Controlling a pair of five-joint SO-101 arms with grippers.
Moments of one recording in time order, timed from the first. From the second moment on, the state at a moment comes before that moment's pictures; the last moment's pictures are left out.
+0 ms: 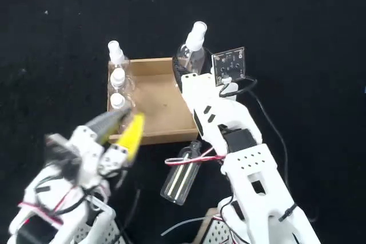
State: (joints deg) left arm 25.0 -104.4 57.7 60.6 -1.6; right arm -17.3 -45.5 64.1 4.7 -2.6
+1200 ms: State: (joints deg) left arm -30.1 -103.6 96.1 22.4 -1.6; right arm -17.2 -3.6 55.3 -20.0 -2.6
